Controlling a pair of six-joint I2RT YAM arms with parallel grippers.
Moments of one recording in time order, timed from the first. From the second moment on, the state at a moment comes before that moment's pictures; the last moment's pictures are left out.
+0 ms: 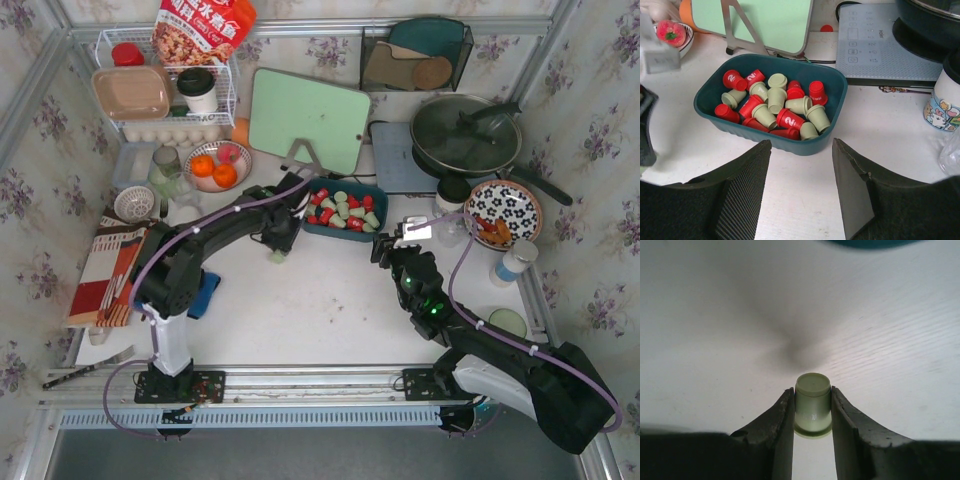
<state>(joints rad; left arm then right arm) -0.64 1.97 1.49 -0.81 -0.09 -0.14 0.66 0.97 0.30 0.63 0.50 0.13</state>
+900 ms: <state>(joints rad) -0.70 2.14 1.72 -0.07 0.07 -0.15 0.66 0.96 0.30 0.62 0.49 0.16</state>
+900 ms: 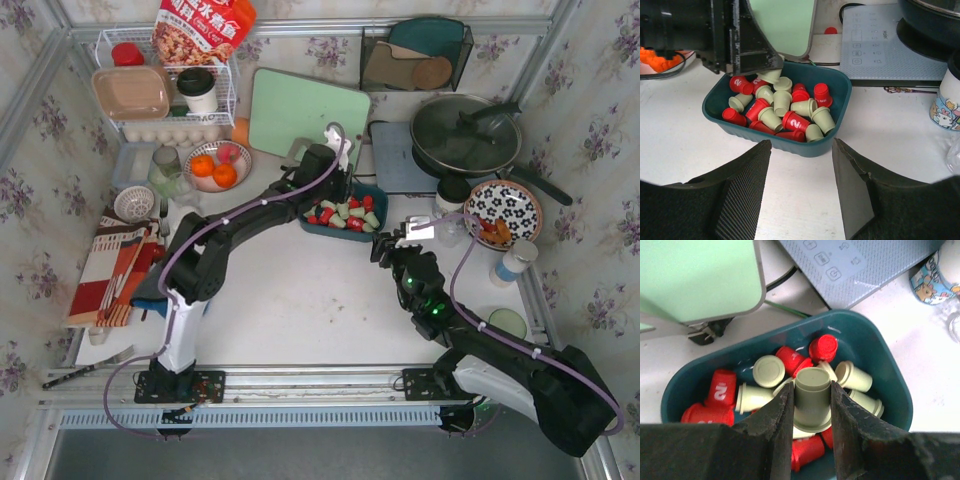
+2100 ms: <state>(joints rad) -0.76 2.36 1.89 -0.03 -0.02 -0.25 0.66 0.93 0.30 0.60 0.50 0.17</state>
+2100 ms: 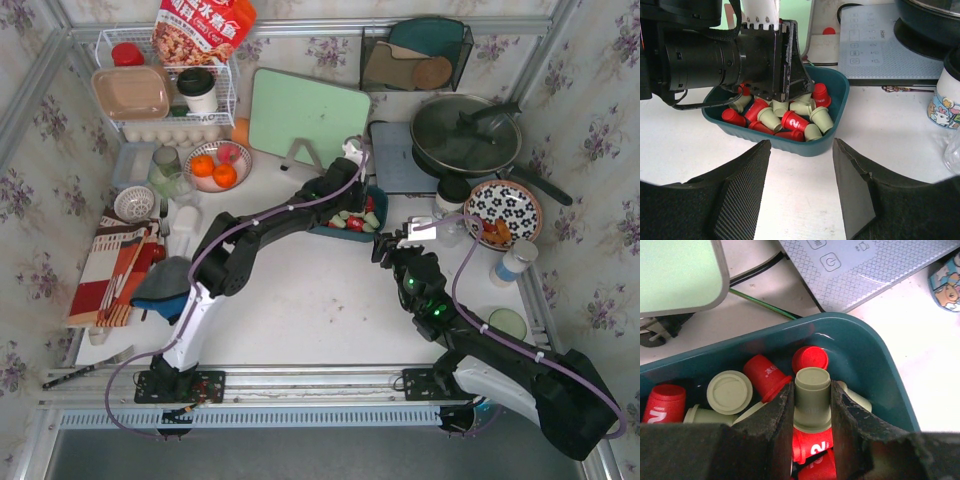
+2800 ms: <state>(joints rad) -0.76 2.34 1.89 -0.20 -0.16 -0.22 0.66 0.94 0.30 0.60 0.51 0.18</state>
